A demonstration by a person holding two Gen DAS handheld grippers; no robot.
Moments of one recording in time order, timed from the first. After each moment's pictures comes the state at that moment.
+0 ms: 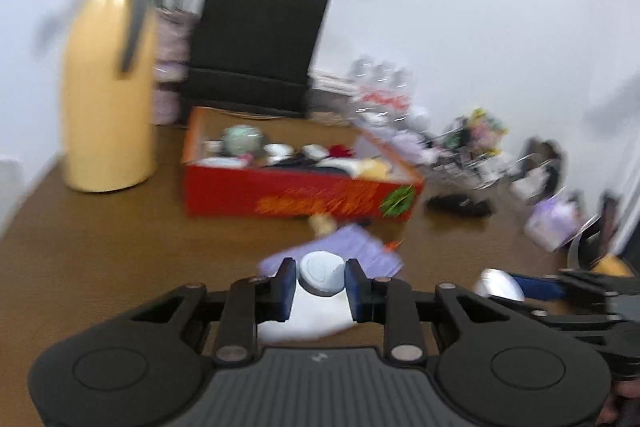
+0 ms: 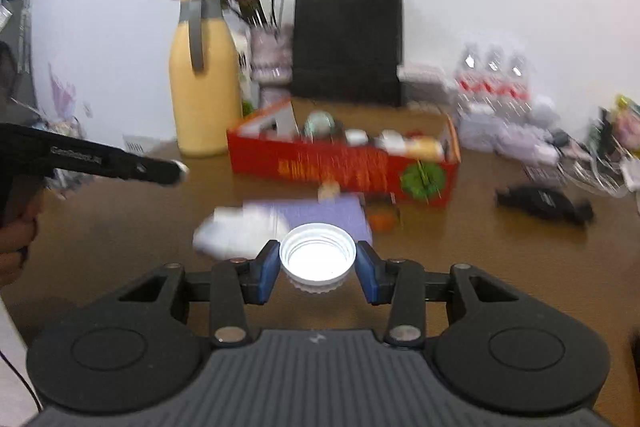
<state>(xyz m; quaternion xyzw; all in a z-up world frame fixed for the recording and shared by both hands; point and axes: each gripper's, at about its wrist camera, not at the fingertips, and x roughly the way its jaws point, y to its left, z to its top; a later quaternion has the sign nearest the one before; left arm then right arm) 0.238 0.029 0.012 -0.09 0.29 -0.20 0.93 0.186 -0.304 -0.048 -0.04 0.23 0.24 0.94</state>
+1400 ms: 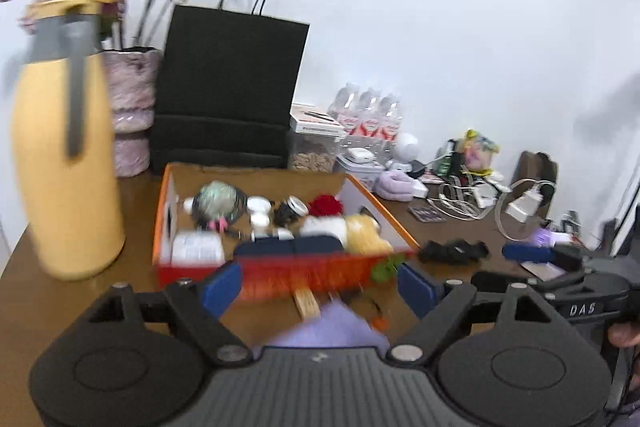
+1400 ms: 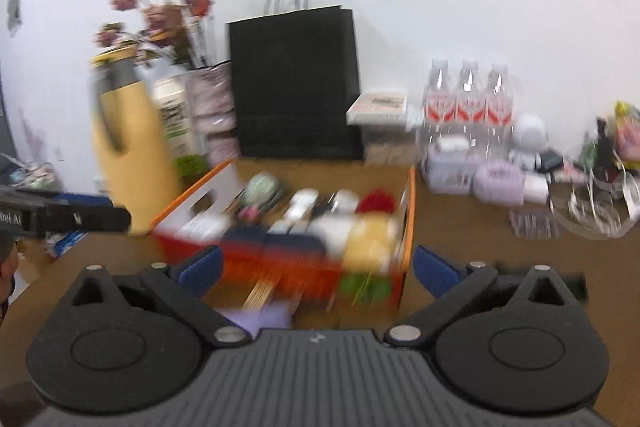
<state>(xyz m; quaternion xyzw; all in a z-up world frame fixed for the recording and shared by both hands) 0.263 0.009 0.064 -0.07 0.26 -0.20 0.94 0.271 -0.342 -0.003 0.01 0.25 0.22 0.94</state>
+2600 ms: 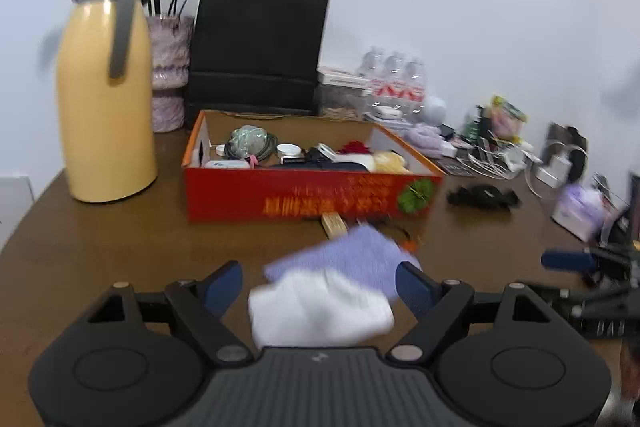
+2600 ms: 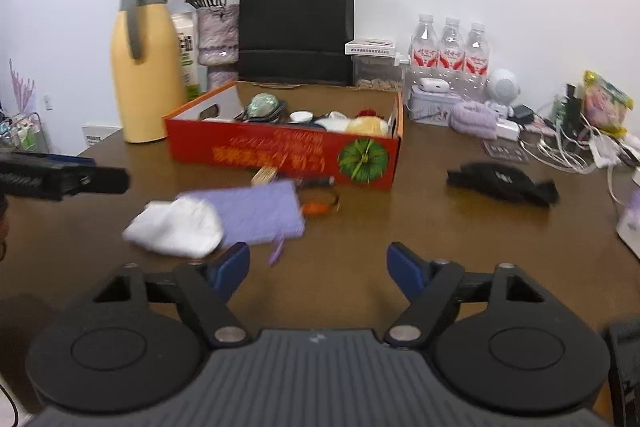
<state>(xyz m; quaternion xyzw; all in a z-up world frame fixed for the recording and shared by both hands) 0.249 -0.010 -0.007 -0.04 0.28 -0.14 0.95 0.223 -0.329 -0.063 -0.05 0.27 0.18 0.94</state>
